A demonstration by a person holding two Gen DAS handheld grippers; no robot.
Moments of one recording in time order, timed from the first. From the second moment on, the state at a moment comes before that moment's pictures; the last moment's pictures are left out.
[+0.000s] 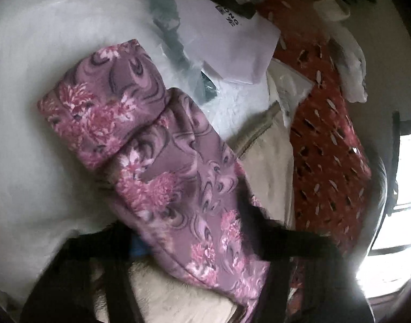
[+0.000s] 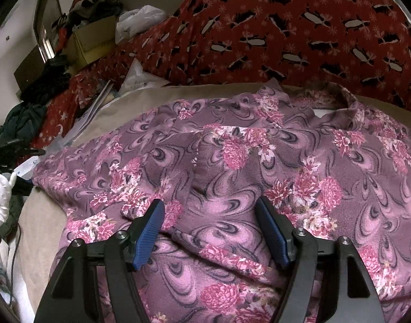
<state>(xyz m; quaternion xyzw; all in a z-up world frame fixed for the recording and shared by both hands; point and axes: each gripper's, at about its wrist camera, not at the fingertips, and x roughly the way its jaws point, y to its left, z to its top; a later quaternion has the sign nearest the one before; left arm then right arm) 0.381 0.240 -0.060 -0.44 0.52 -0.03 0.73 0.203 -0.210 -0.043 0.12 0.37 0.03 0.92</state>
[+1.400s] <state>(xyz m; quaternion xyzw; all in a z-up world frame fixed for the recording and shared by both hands) 0.280 -0.242 -0.025 -0.17 0.62 -0.24 0.73 0.084 -0.354 -0.051 0.04 0.41 -0.11 0.90</state>
